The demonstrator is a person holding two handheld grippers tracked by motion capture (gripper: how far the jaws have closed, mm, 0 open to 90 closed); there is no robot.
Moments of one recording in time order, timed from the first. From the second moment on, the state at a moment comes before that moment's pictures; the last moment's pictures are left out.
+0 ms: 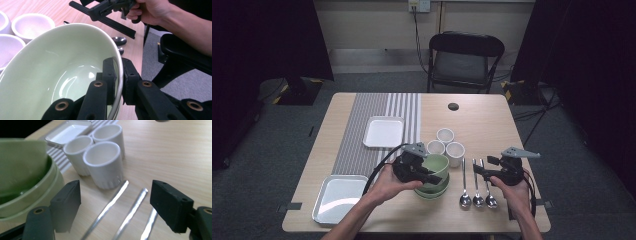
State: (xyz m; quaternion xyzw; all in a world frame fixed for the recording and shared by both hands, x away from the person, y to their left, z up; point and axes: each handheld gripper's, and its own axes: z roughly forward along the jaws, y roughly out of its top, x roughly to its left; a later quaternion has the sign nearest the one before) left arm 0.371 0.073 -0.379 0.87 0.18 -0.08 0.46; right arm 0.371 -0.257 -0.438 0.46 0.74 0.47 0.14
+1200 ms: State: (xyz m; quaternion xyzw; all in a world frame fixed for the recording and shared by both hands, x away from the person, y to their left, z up) left arm 0.392 0.102 -0.355 0.84 0.20 -0.06 0.49; right arm 0.360 -0.318 -0.488 0.54 0.74 0.35 0.19
